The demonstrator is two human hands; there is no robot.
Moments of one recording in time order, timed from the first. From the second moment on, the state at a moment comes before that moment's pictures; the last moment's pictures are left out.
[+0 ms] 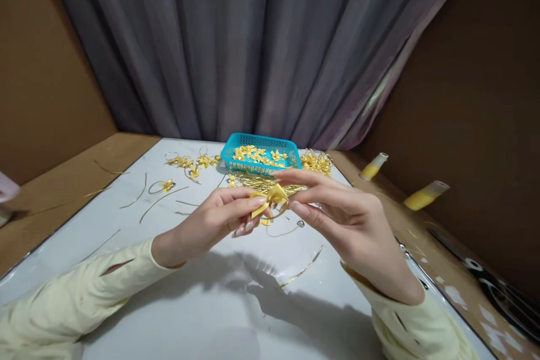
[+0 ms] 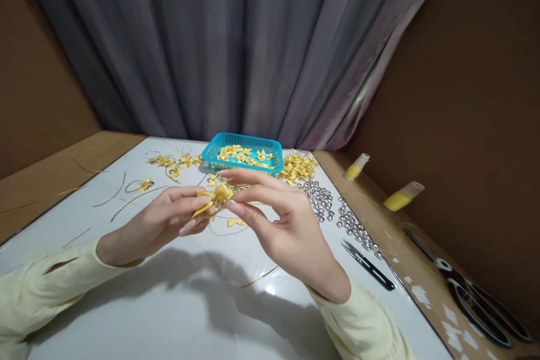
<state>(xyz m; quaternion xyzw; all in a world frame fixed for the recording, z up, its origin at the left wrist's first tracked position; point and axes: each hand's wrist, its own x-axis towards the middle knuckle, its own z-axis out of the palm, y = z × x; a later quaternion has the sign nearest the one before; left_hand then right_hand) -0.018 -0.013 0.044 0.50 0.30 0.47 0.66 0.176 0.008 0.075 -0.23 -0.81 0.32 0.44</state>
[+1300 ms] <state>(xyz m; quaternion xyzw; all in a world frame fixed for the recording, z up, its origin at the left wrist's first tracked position) -0.022 -0.014 0.039 0.60 0.37 0.45 0.55 0.178 0.002 0.077 -0.28 -0.80 0.29 0.45</state>
